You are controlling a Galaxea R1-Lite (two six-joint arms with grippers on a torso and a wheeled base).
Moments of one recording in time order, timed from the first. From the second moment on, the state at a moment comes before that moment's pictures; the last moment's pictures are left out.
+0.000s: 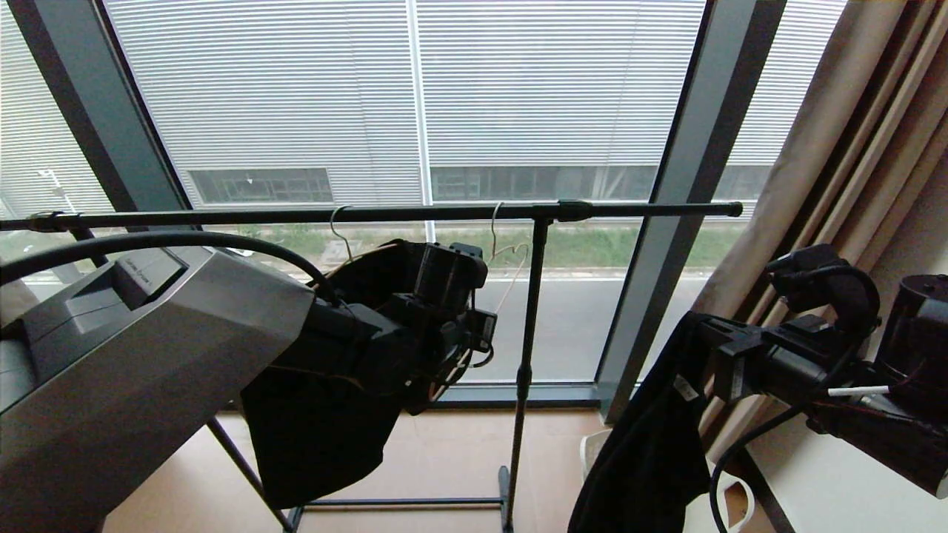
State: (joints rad) left arm -0.63 2.23 -1.39 -0.32 0.32 -0.06; right arm 0.42 1.50 -0.45 -0.80 -0.16 -0.01
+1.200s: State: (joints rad) left arm -0.62 2.12 -1.33 -0.37 0.31 -0.06; right arm 0.42 1.51 -0.45 -0.80 -0.16 -0.01
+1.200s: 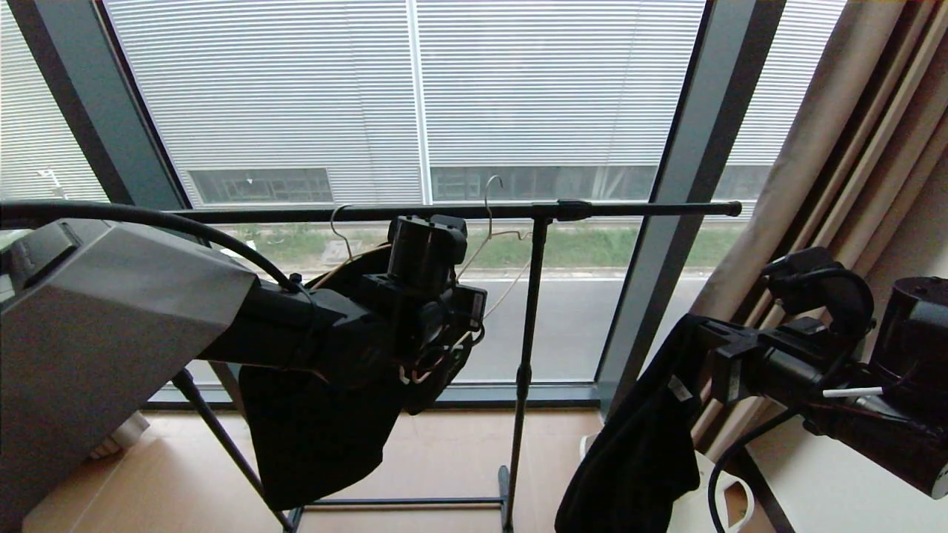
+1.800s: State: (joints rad) left arm -0.62 2.06 -1.23 -0.40 0.31 -0.06; right arm 0.42 1.51 -0.45 -0.81 -0.16 -0.01
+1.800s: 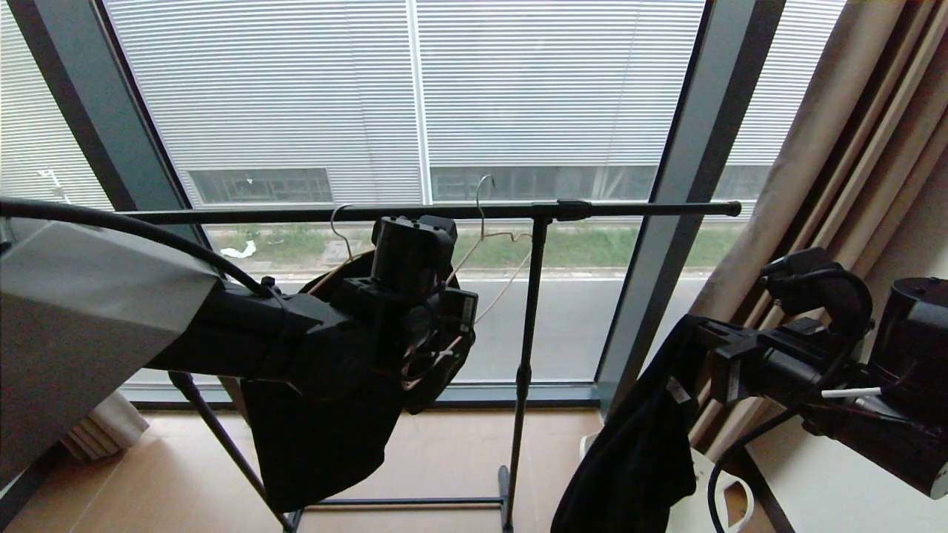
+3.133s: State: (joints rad) left arm -0.60 1.28 -0.29 -0.55 0.06 -0.01; right arm 0.54 1.56 -0.48 -0.80 -0.40 -0.19
